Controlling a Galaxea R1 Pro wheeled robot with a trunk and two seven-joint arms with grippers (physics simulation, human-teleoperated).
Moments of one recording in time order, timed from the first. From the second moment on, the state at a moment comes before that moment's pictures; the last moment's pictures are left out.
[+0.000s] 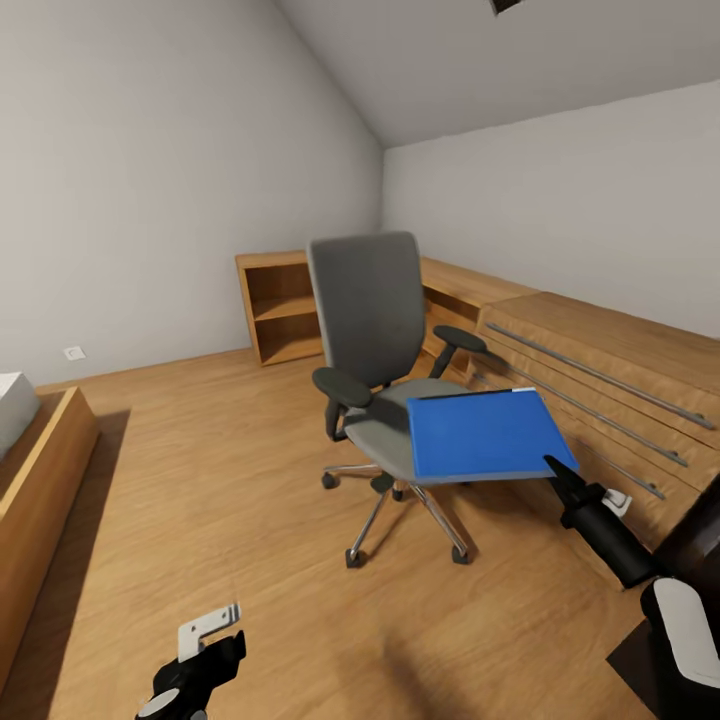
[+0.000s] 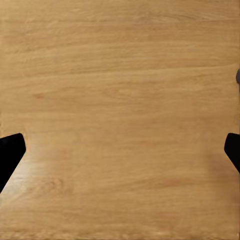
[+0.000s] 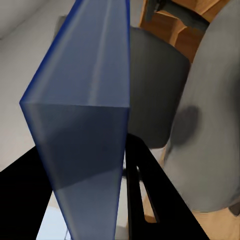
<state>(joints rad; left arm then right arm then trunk) 0.03 -0.10 0.00 -1.44 0.25 0.49 0.41 -0.37 -0.08 -0.56 -1.25 -1.06 0.73 0.50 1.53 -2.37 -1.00</state>
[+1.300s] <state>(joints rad) -0.05 -0.06 -0.02 -0.59 0.15 0.10 0.27 -0.23 0.03 -0.56 -1.57 -1.06 0.61 0.52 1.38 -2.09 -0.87</state>
